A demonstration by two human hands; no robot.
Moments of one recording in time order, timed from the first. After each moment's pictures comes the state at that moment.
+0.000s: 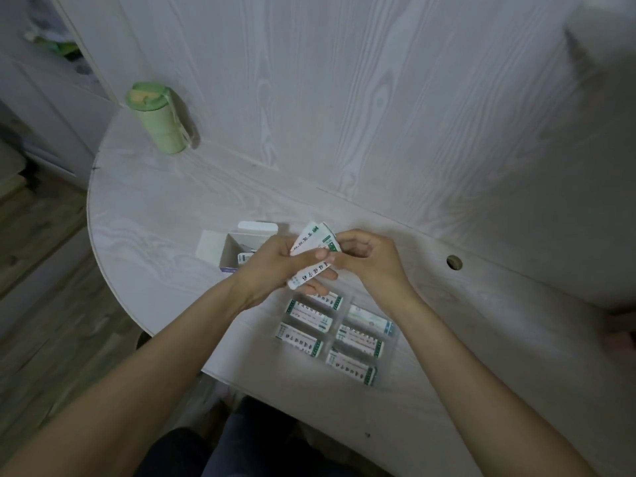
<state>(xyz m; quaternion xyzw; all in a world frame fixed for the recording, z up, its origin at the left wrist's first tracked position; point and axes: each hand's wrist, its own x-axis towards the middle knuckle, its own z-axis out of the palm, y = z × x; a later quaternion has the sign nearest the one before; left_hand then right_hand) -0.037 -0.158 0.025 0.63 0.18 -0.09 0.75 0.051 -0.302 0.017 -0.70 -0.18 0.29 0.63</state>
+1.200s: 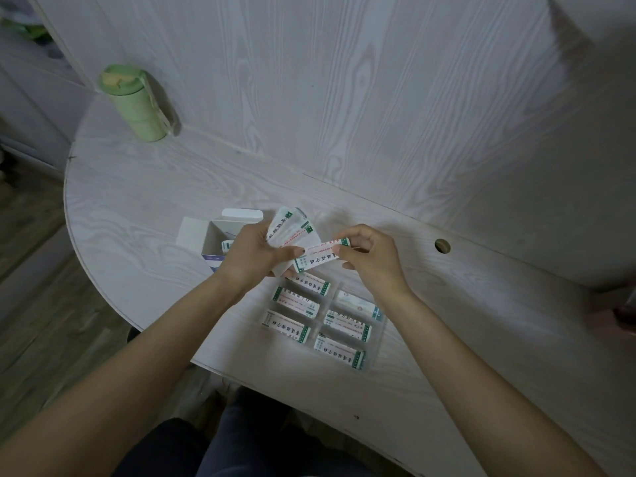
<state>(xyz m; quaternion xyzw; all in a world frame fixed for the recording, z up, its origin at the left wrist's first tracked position) -0.038 -0.167 0.013 0.69 0.30 0.00 0.66 0.049 -0.323 0.001 -0.76 -0.10 0.25 0.59</state>
